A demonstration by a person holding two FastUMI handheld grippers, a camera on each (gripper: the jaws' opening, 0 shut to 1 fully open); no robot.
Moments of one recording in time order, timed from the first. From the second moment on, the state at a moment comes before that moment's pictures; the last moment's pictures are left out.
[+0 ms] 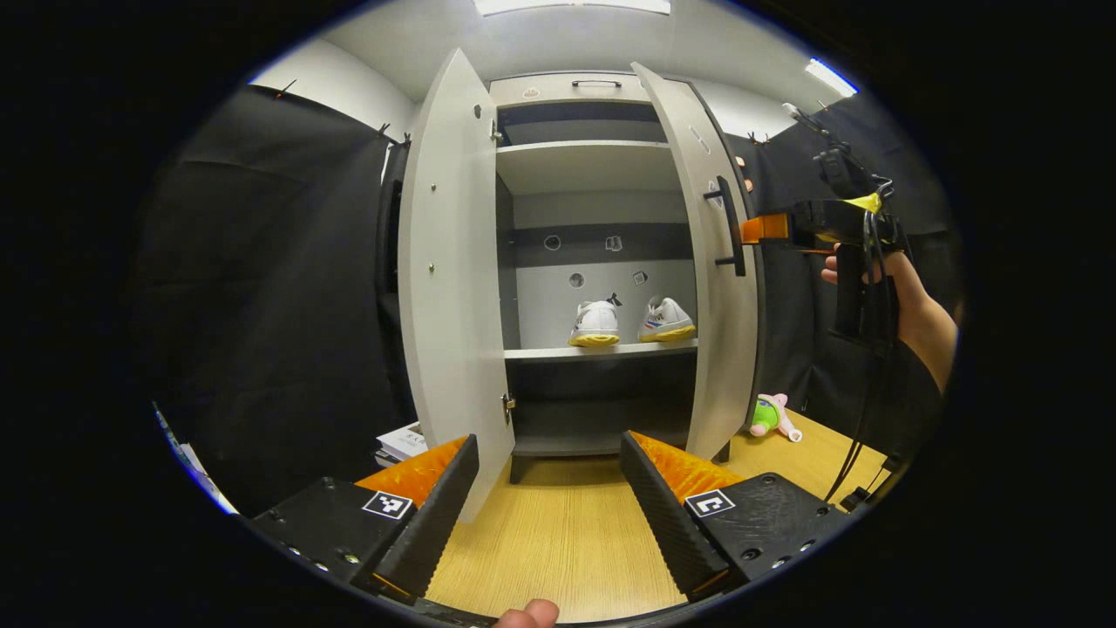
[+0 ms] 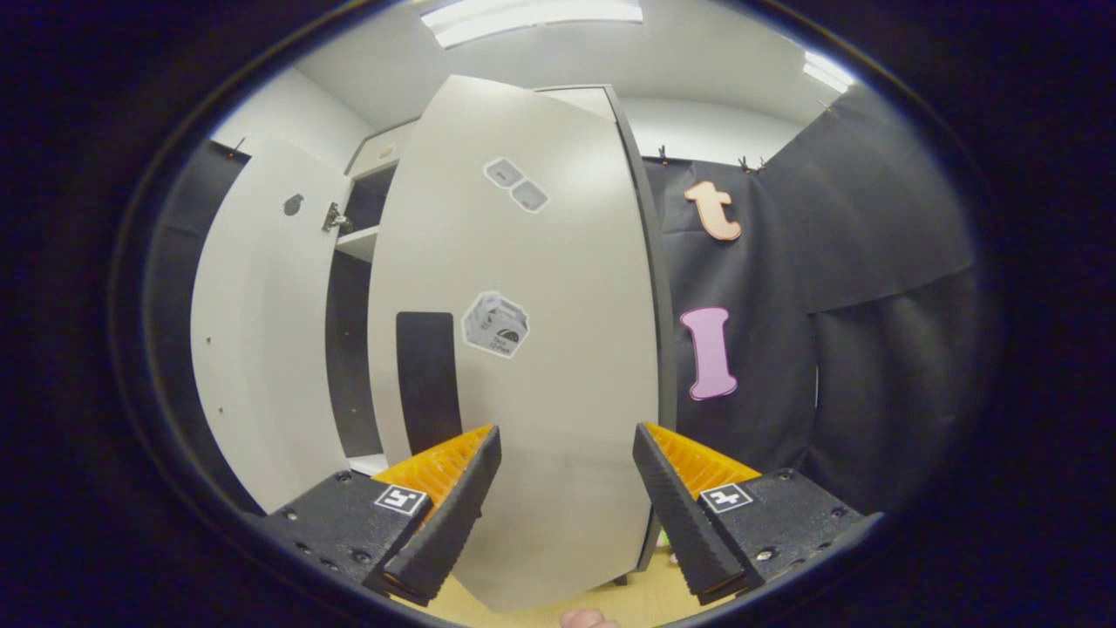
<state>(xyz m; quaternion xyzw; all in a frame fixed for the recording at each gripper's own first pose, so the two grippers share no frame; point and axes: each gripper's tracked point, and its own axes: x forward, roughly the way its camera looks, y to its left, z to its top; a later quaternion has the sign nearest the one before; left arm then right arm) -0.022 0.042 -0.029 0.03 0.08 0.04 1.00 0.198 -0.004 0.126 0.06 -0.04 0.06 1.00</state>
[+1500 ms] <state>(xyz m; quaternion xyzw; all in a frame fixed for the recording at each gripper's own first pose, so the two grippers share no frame) 0.101 0.297 0.097 0.03 -0.01 0.22 0.97 0.047 0.001 -0.035 0.03 0.04 0.08 1.00</state>
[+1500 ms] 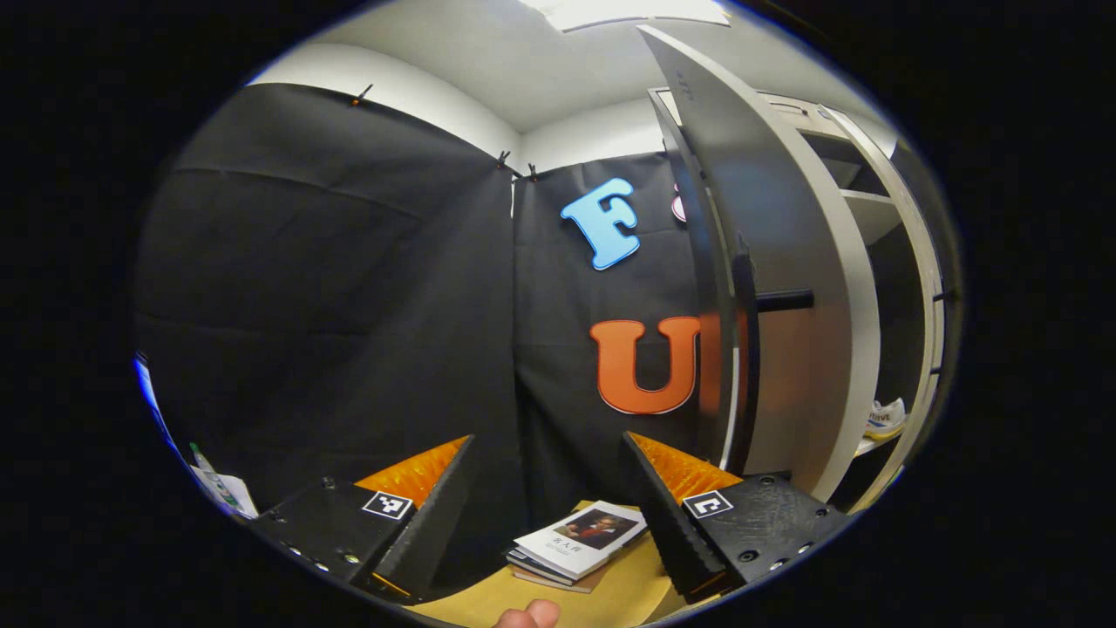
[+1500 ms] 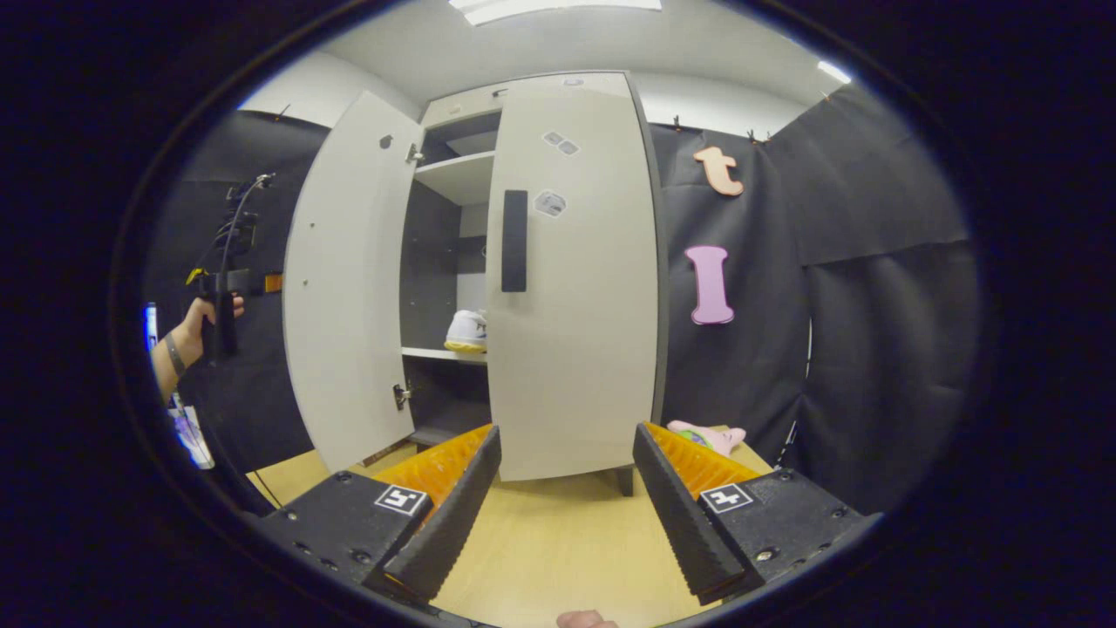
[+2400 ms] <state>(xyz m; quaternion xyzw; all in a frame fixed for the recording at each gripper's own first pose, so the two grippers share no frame) 0.102 0.235 0.103 0.02 -0.02 0.17 0.98 0.050 -0.015 -0.041 0.03 0.04 0.07 1.00</state>
